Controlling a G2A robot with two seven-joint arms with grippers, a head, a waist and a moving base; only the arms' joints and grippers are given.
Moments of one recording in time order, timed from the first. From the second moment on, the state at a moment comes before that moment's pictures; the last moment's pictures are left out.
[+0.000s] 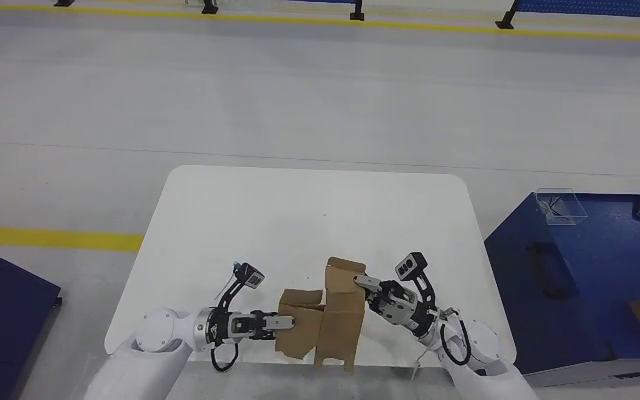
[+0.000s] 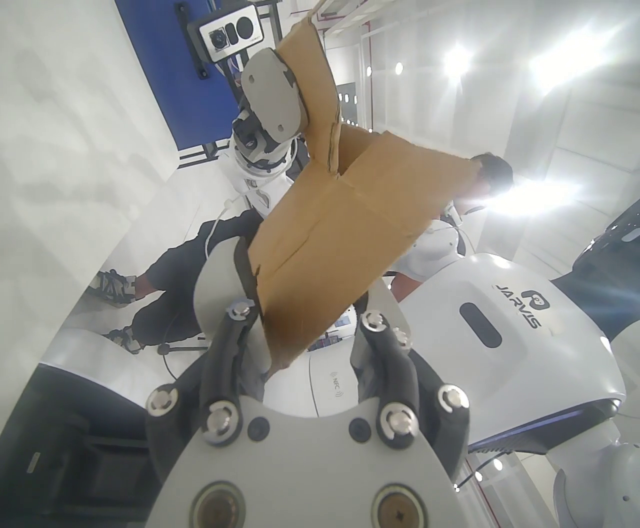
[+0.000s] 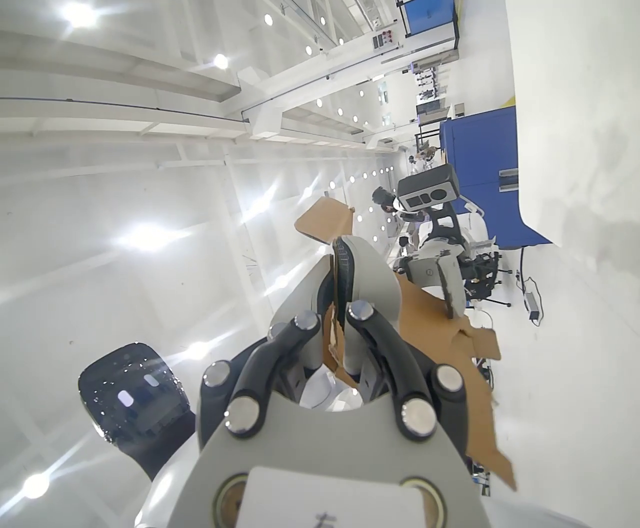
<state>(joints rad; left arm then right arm) 1.15 -1.08 -1.06 -1.34 -0.70 -0.50 -1.32 -1.45 -1.13 1.29 -1.62 0.81 -0.11 0.87</state>
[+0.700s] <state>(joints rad) 1.29 -1.07 -1.10 -1.64 -0.10 -1.01 -0.81 -1.46 -1.15 1.27 -1.67 0.85 -0.14 0.72</state>
